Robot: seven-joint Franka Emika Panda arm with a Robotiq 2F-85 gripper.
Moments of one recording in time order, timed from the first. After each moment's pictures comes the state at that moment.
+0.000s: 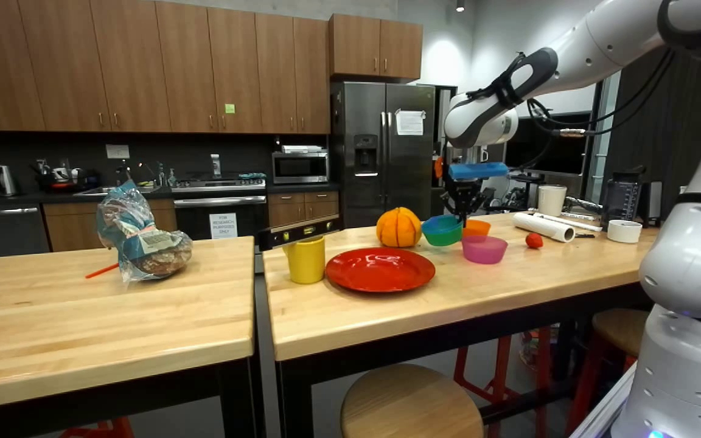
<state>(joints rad) -0.10 -0.16 -0.08 -2.23 -0.08 2.08 0.48</state>
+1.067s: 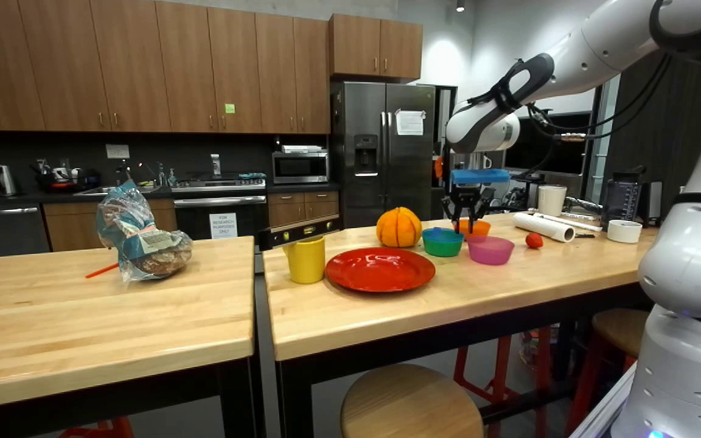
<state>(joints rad) -0.11 -0.14 -0.10 -2.24 -0.03 2.10 0.47</state>
